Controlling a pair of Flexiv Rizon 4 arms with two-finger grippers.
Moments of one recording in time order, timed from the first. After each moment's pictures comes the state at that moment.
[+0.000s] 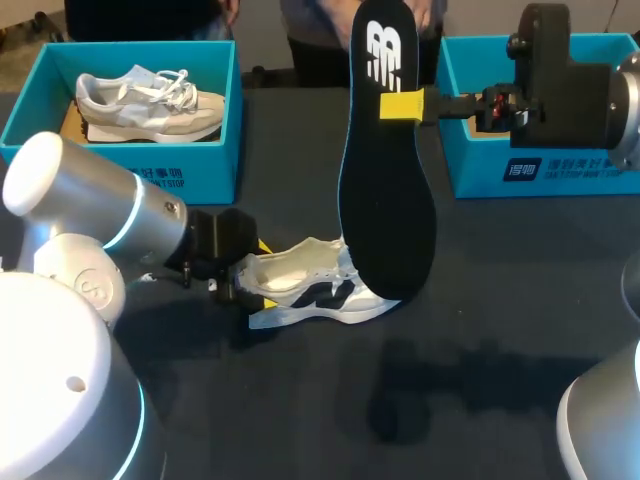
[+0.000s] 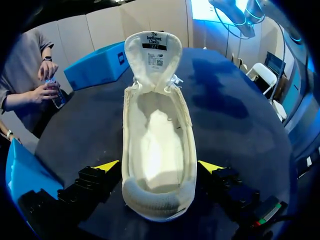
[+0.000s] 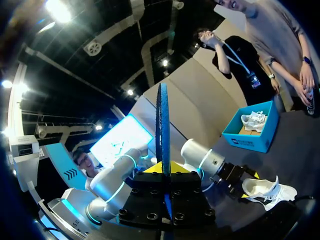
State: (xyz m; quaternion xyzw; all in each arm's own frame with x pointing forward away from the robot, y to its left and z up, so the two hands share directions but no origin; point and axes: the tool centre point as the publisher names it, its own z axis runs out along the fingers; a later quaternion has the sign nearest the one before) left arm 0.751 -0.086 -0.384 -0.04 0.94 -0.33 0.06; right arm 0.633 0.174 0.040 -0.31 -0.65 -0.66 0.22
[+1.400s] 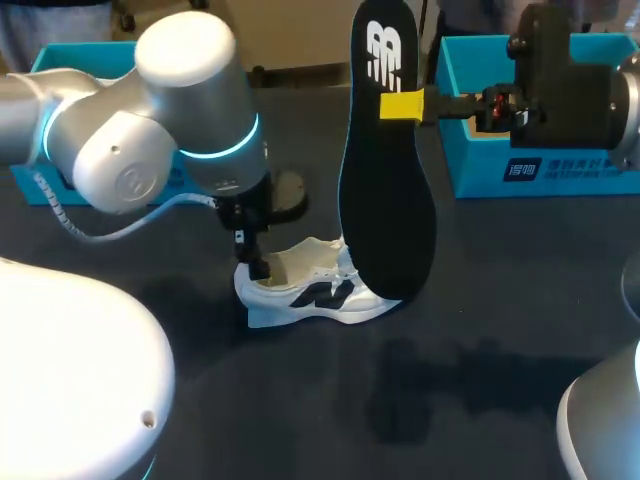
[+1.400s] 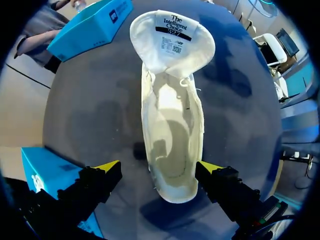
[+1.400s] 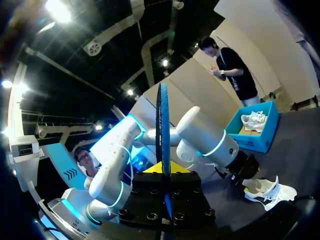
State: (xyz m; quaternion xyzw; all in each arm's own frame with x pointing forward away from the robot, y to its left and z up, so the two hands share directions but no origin) left arm 0.771 -0.078 -0.337 -0.04 1.00 -0.06 0.04; right arm 0.633 0.174 0.040 -0.31 -0.65 -0.66 0.22
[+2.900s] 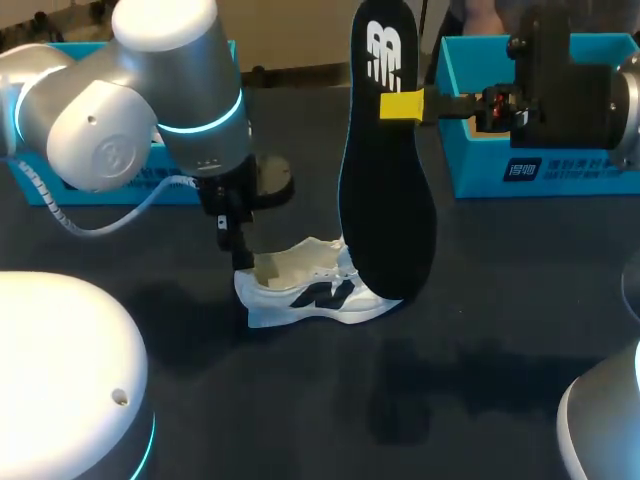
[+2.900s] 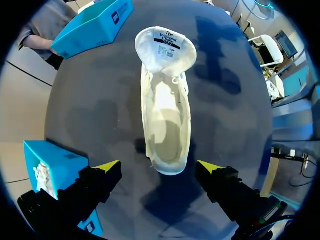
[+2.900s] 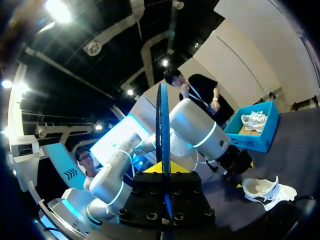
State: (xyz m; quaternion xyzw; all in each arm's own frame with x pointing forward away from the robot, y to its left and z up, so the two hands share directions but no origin) left arm 0.761 -0.058 -0.303 -0.04 1.00 -0.05 0.02; right arm 0.633 0.174 0.040 -0.31 -0.65 -0.66 0.22
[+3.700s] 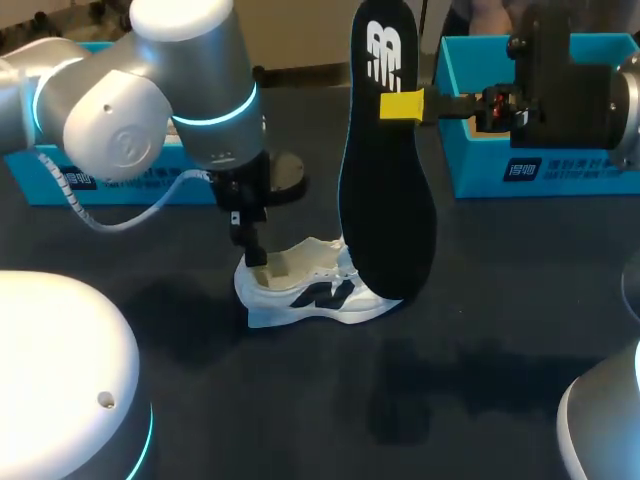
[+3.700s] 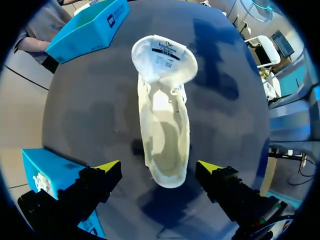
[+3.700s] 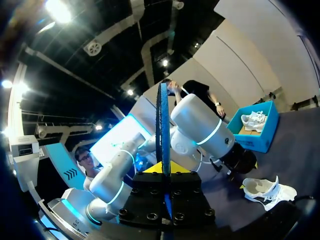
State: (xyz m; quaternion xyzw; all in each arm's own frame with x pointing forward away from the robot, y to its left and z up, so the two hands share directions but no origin) left arm 0.766 -0.079 -0.302 -0.03 1.00 -0.06 0.01; right arm 0.633 0.174 0.040 -0.31 -0.65 -0.66 0.22
